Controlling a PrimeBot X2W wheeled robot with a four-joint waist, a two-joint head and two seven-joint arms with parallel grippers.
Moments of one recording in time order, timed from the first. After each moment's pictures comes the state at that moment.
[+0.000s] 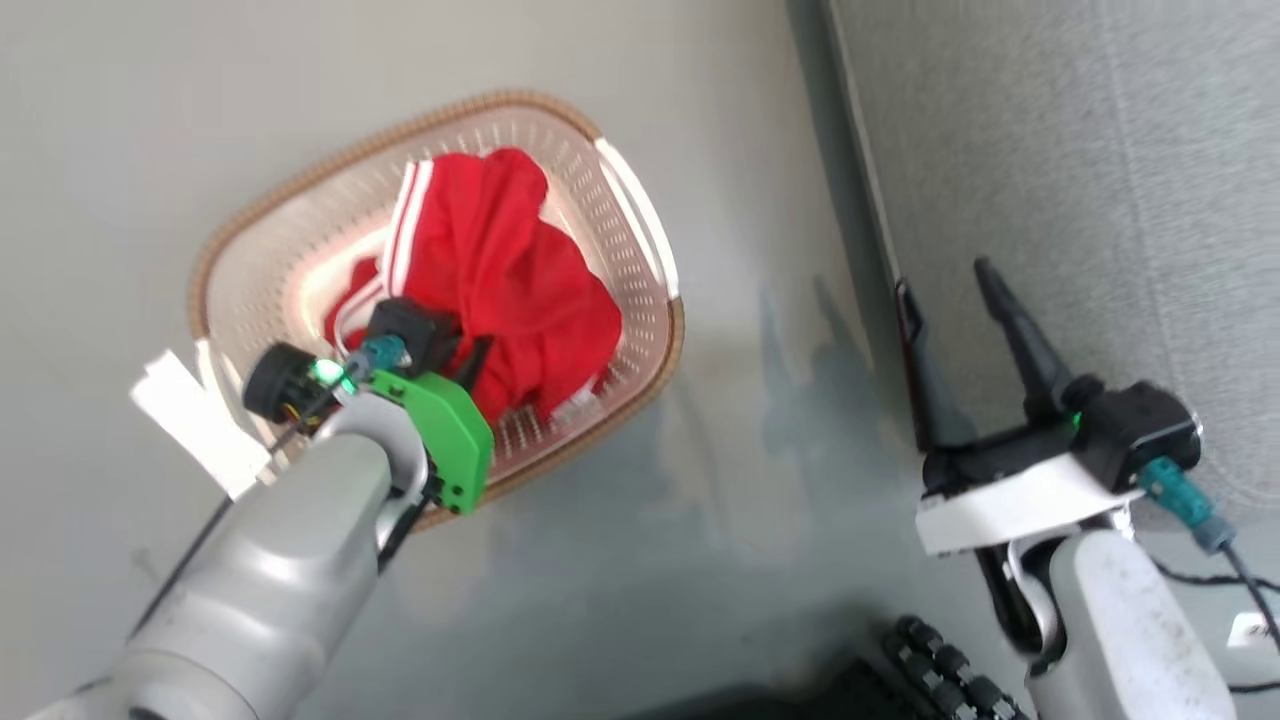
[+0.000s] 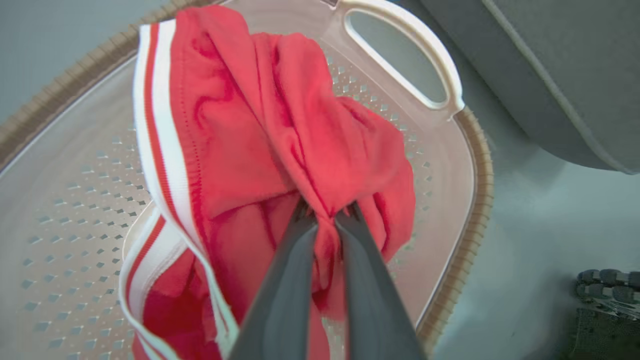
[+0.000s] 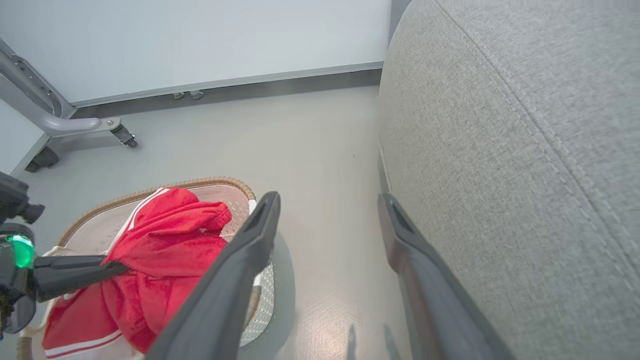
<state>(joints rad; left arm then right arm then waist) -0.89 0.22 -1.14 1.03 -0.83 -0.13 -0.26 -0.26 -0.05 0.11 0.05 0.19 0.13 -0.26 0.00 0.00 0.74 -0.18</state>
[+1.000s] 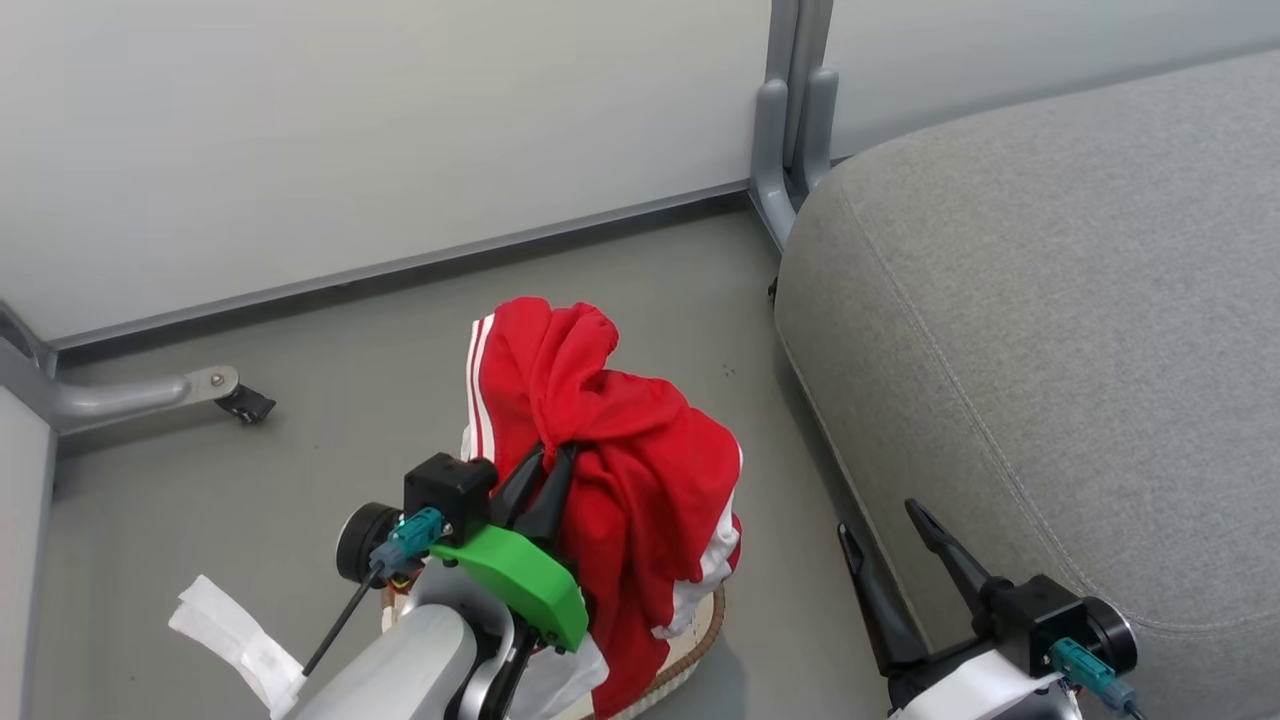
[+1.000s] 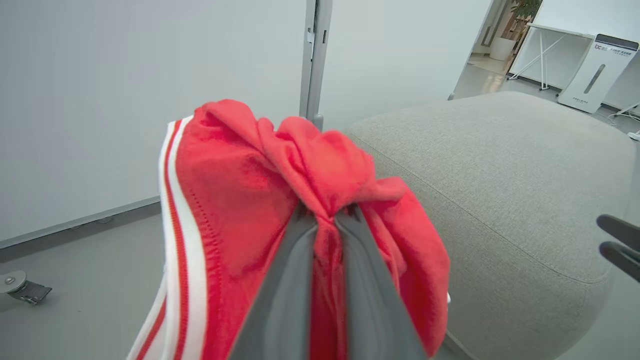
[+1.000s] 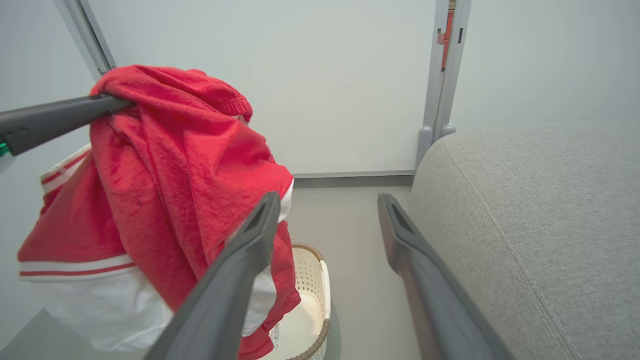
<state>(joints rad) -0.42 0.24 -0.82 0.40 -0.72 0.09 -0.26 0.02 -0.05 0.20 0.14 0.15 0.13 -0.26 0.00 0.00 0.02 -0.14</state>
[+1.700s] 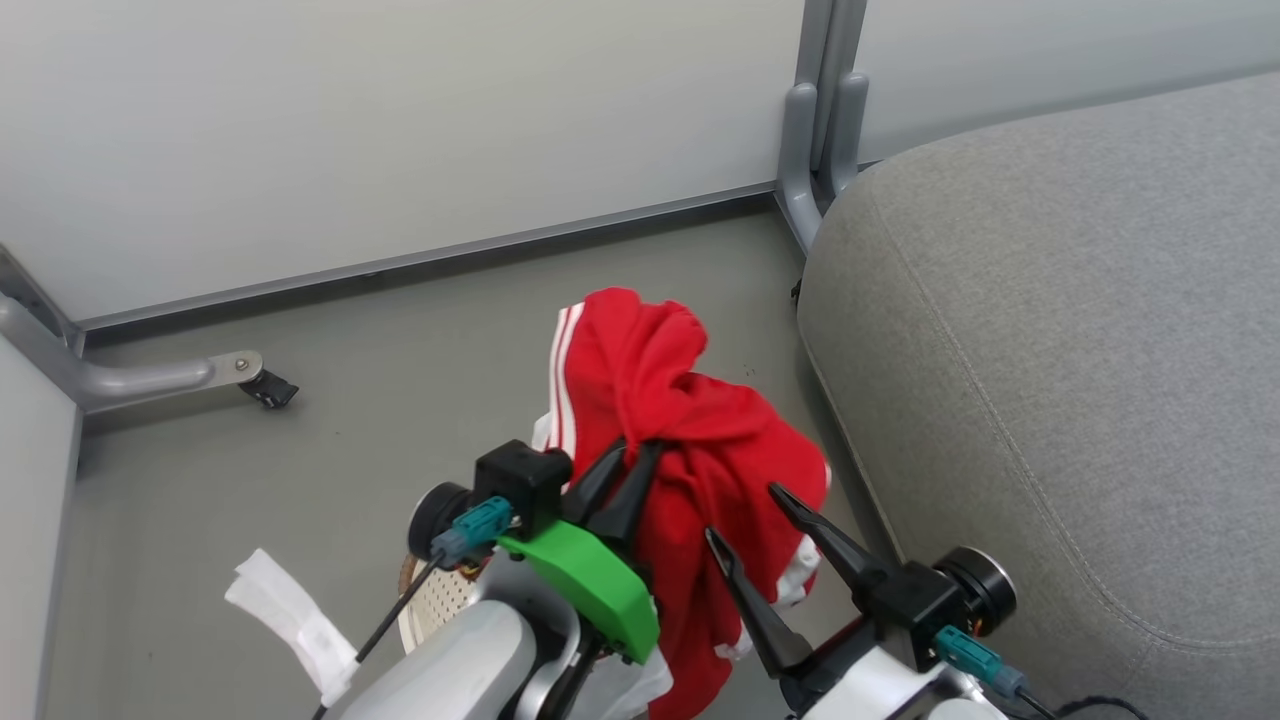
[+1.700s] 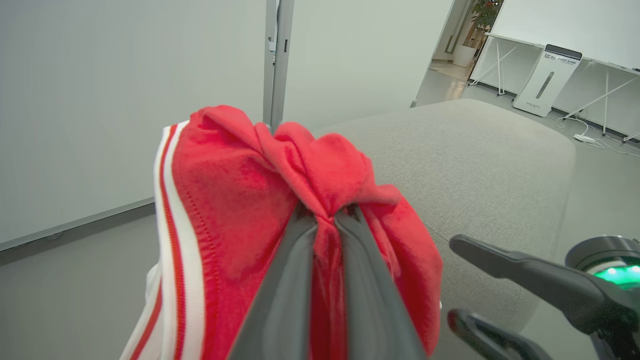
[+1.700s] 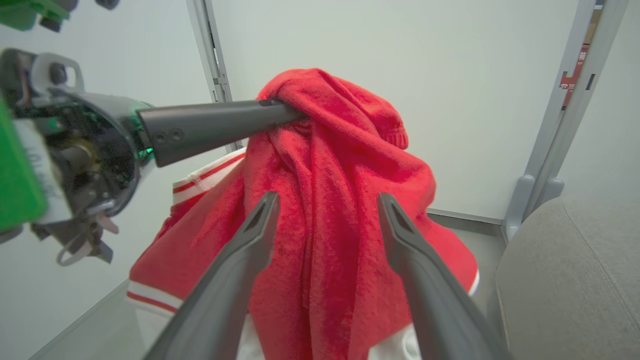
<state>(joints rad) -0.43 0.21 -0.87 0.25 -0.73 0.10 -0.17 -0.08 -0.05 0.43 0.13 0.14 0.13 -0.26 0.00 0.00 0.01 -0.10</state>
